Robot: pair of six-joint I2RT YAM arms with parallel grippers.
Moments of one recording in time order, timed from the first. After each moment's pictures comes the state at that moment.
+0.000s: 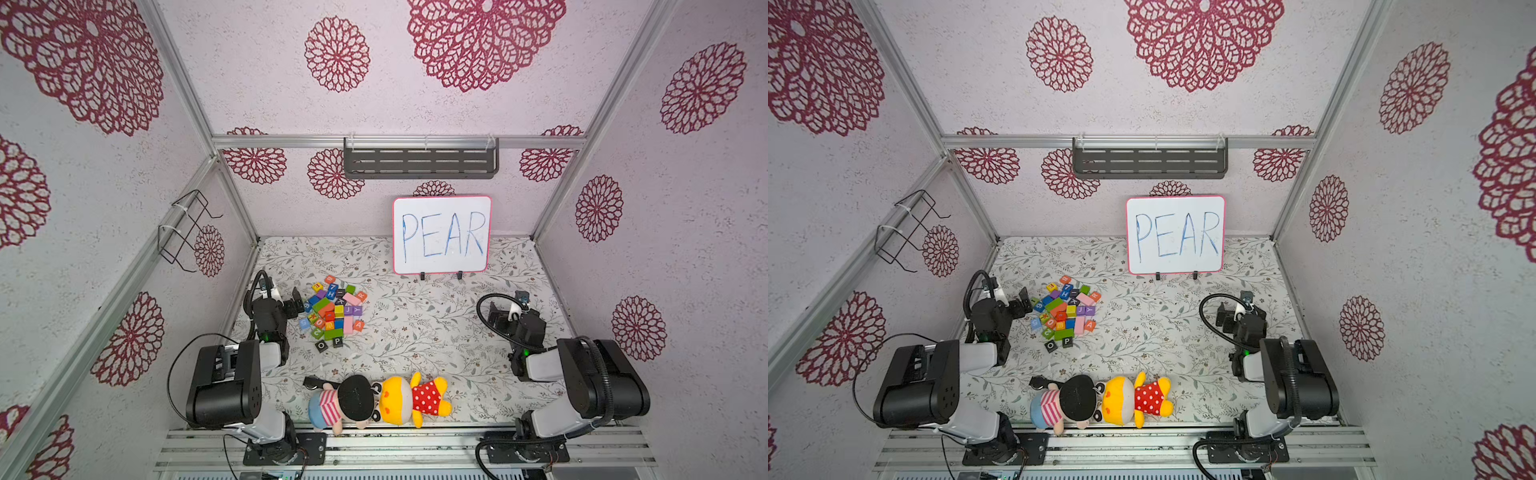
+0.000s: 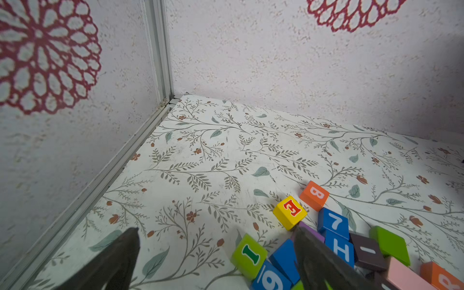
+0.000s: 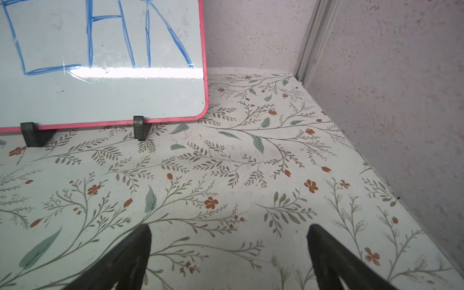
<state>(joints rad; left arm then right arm) 0.15 1.55 0.44 0.84 -0.08 -0.07 0.00 1.55 0.27 0.99 0.10 0.00</state>
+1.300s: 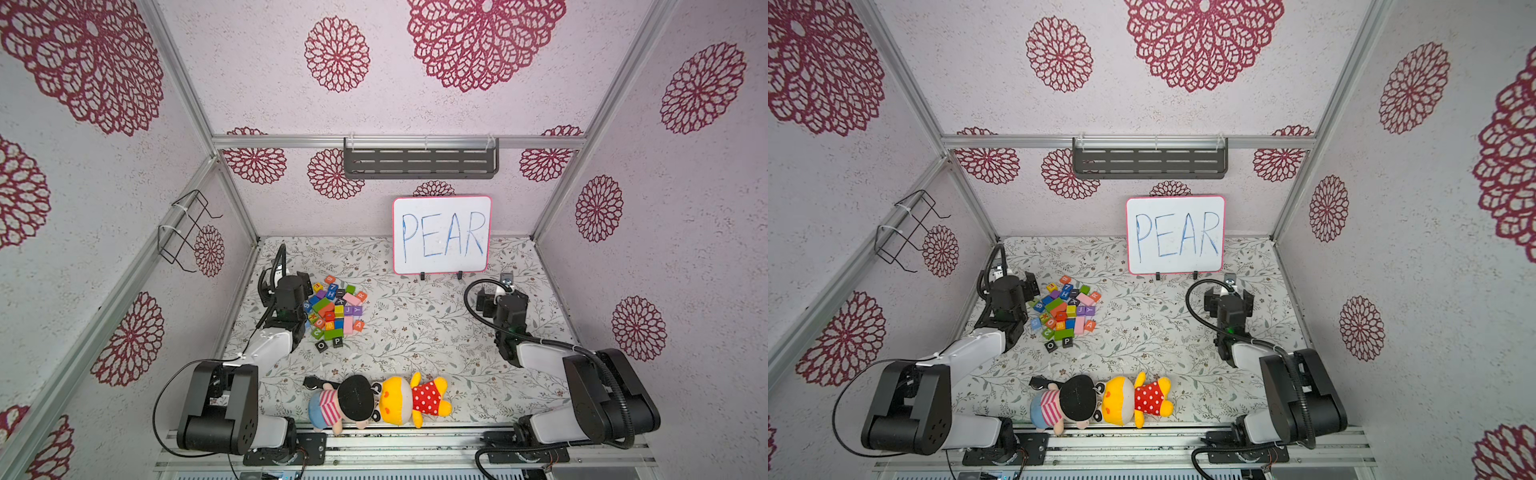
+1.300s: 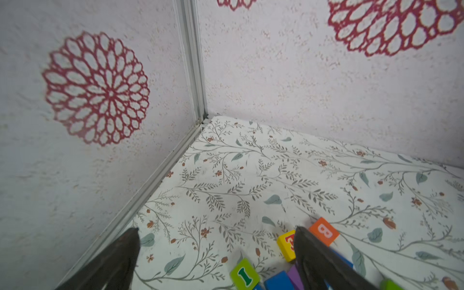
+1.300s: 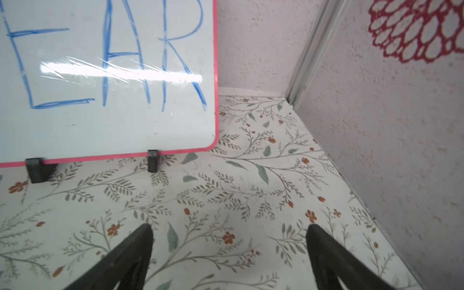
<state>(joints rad) -0.15 1.39 0.70 0.37 -0.63 -0.11 0.31 1.45 0.53 0.58 0.50 -0.01</state>
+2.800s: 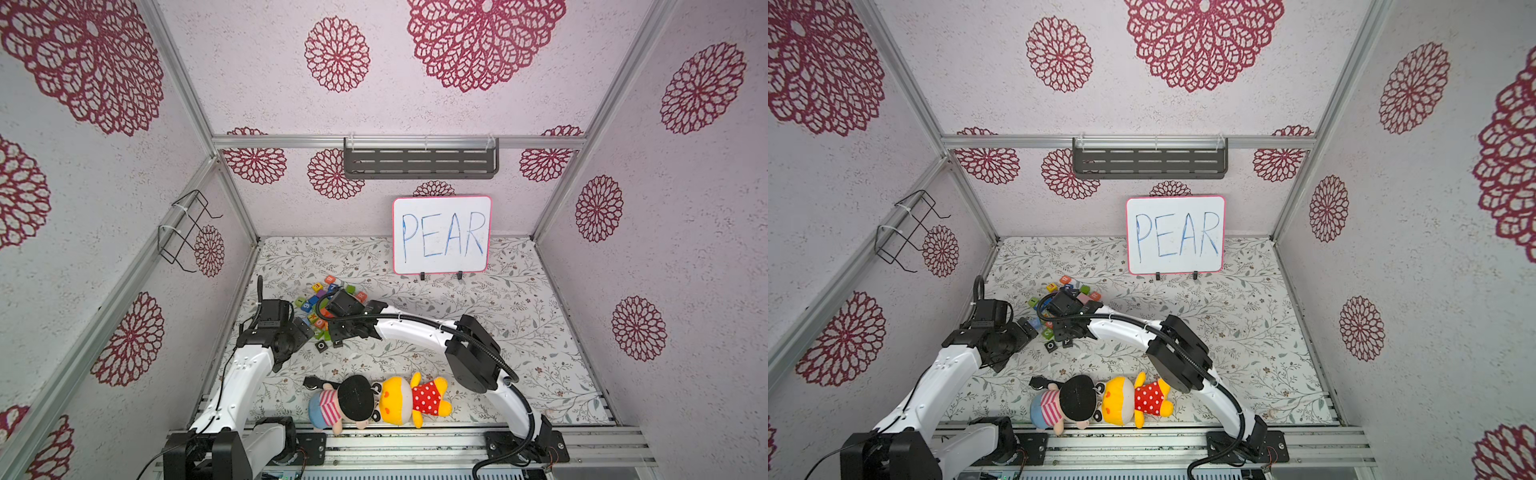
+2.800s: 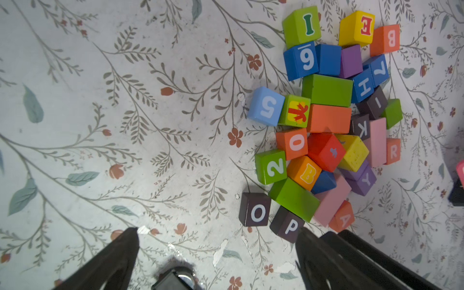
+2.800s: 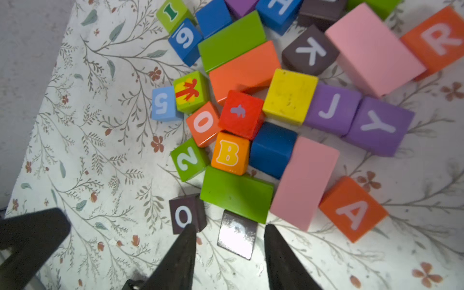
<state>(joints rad) 0.03 1.09 0.68 -0.72 -0.03 -0.81 1.09 2.29 1.94 -0.57 0.06 0.69</state>
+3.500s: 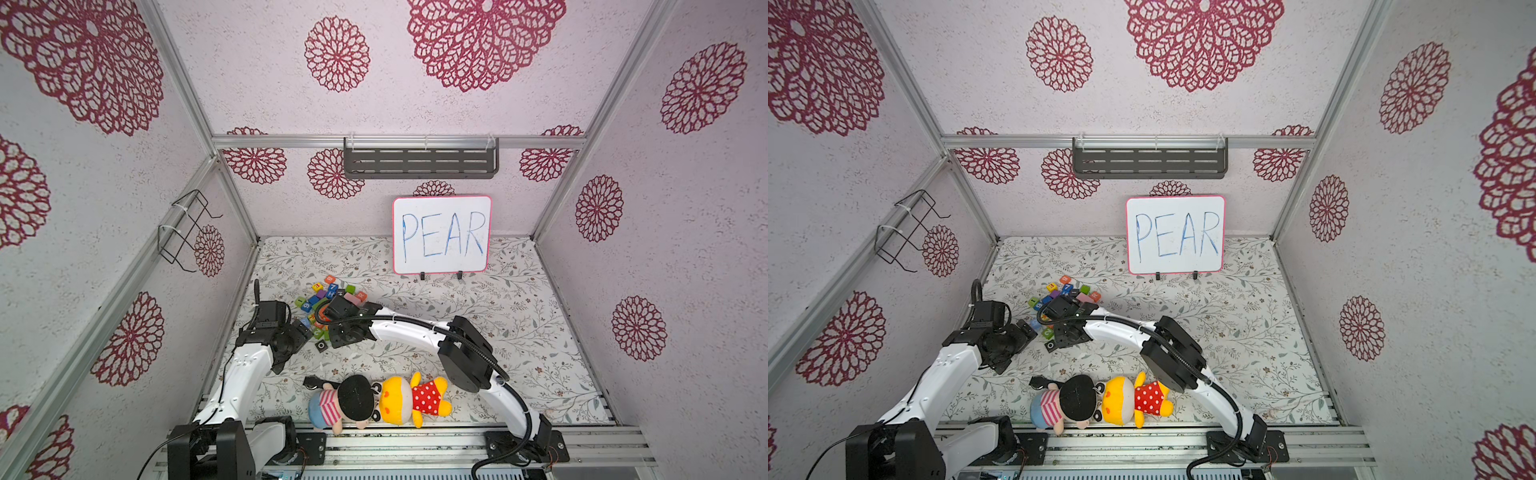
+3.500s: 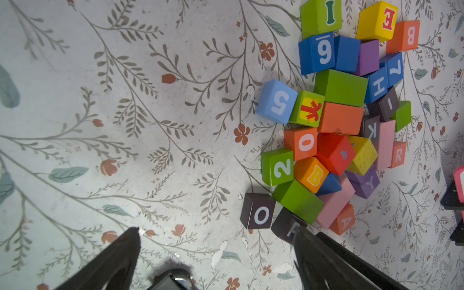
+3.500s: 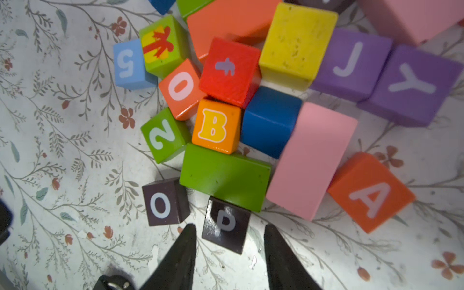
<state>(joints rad) 0.06 1.14 0.67 -0.69 0.02 -0.82 1.09 2.36 2.00 -0.68 0.05 0.69</state>
